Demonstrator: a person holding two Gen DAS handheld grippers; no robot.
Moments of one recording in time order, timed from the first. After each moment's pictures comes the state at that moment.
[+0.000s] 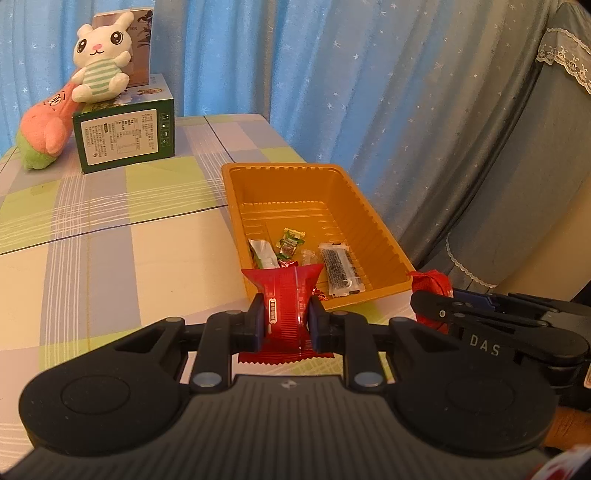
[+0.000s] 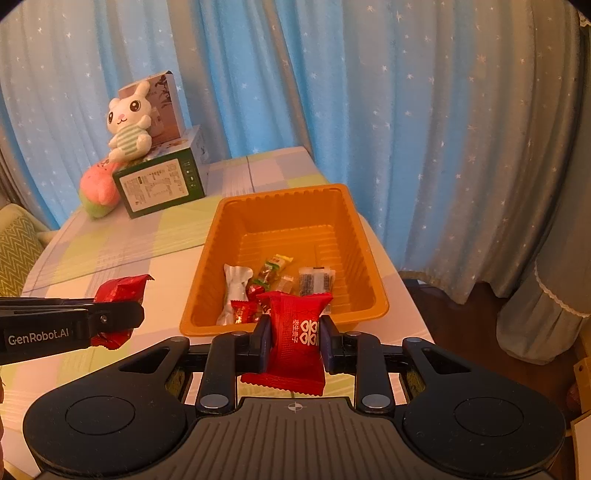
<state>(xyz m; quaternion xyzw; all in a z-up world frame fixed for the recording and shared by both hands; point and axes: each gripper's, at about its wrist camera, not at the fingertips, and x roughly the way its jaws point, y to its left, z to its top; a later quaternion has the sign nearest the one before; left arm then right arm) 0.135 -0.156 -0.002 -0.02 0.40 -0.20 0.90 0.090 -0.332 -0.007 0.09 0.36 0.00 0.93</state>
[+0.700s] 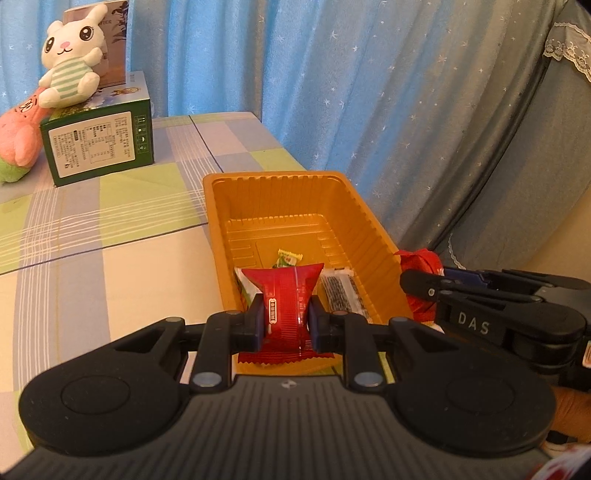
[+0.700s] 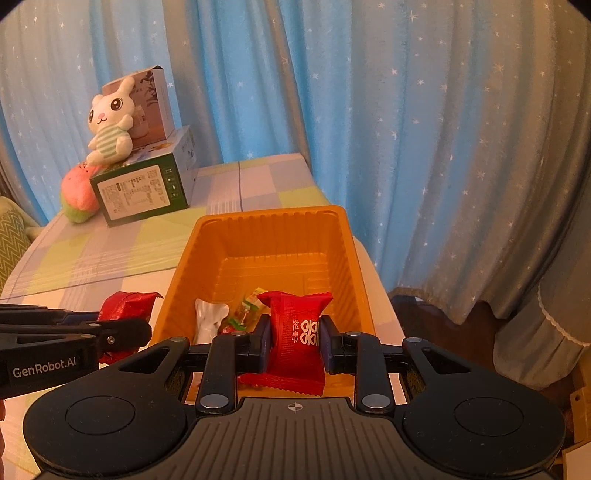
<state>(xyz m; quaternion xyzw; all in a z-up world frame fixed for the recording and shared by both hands) 0.198 -0.186 -0.023 -0.02 0.40 -0.21 0.89 0.167 -0.353 -0.020 0.06 0.36 0.01 0.93</state>
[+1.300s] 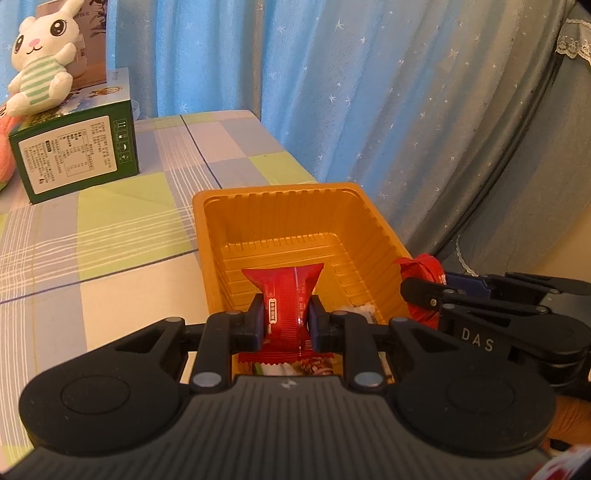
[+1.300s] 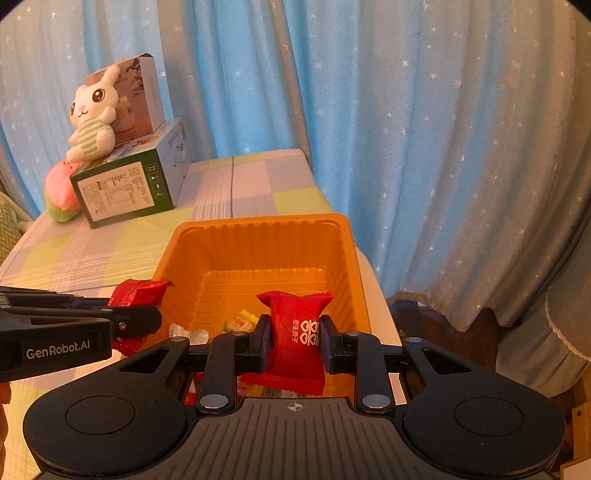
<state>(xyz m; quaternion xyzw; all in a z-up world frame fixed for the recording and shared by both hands) 0.264 -0.203 -0.044 -0.01 0.41 -0.21 0.89 0.227 -0.364 -0.042 0.05 0.37 0.01 0.93</state>
